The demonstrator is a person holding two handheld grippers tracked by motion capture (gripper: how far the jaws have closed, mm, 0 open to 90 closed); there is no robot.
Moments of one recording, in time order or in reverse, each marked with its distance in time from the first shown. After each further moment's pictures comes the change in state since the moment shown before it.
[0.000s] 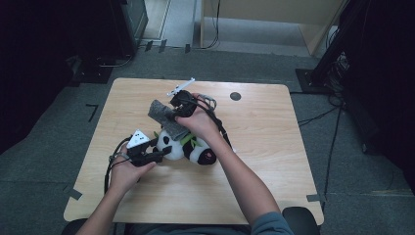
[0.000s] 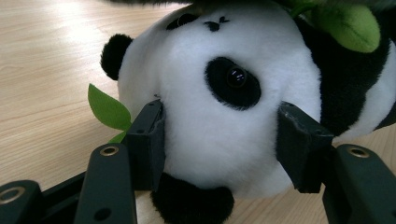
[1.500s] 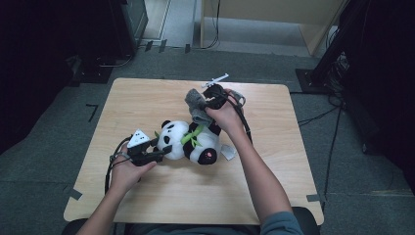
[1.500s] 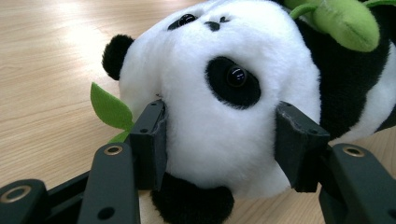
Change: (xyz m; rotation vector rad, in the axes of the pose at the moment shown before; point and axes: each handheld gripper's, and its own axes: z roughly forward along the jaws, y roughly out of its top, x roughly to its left) left arm 0.000 0.001 0.001 -0.001 -0.001 -0.008; right arm -0.077 -0.041 -0.035 0.002 -0.219 0.154
